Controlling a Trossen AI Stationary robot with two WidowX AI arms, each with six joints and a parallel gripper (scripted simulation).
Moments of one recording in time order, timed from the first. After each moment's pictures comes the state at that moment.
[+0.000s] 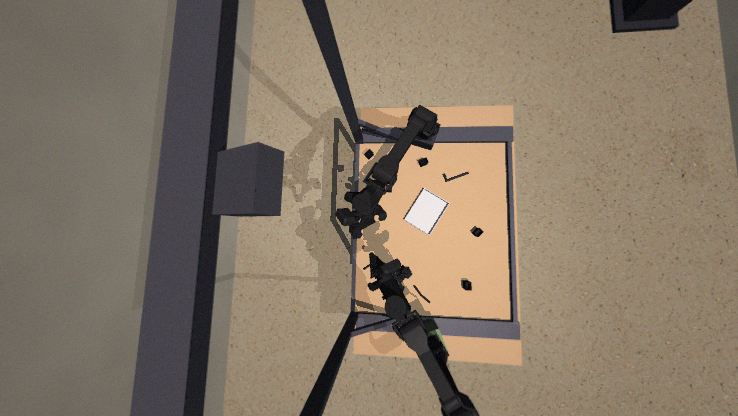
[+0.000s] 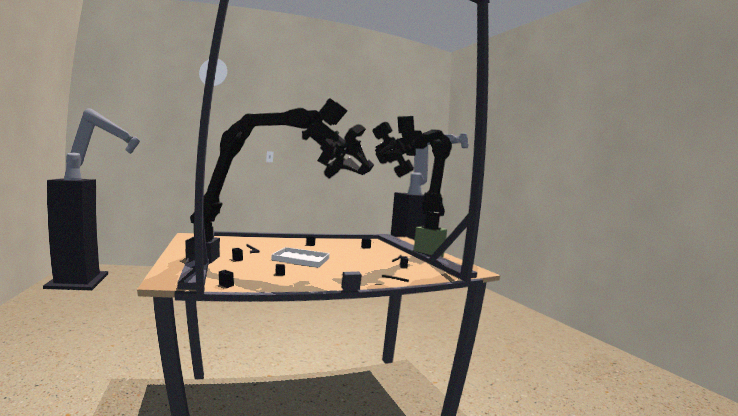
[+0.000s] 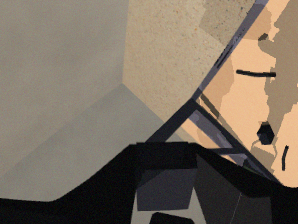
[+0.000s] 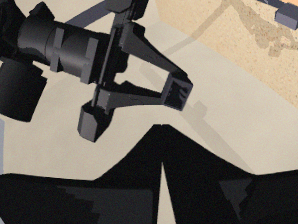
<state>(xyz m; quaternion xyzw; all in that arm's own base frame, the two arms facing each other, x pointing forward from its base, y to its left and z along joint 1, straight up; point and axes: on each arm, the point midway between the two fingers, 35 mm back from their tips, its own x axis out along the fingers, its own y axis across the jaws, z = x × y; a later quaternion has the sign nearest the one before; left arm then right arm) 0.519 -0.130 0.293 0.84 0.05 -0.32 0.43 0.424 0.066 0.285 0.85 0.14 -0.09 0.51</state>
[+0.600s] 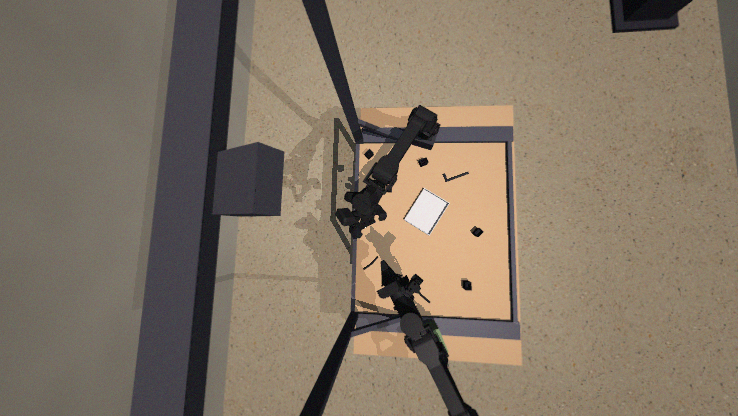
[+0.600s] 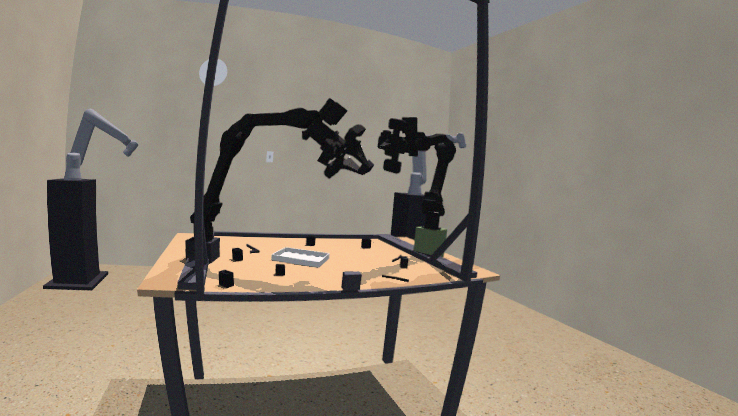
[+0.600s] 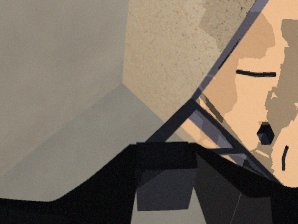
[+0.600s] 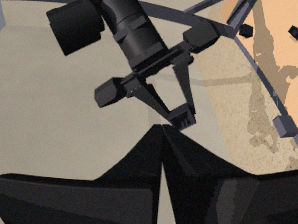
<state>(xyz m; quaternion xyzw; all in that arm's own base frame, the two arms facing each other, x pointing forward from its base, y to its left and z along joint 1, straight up) 0.519 -0.130 0.293 0.84 0.05 -0.32 0.43 0.388 0.040 0.307 0.64 0.10 -0.02 0.77</state>
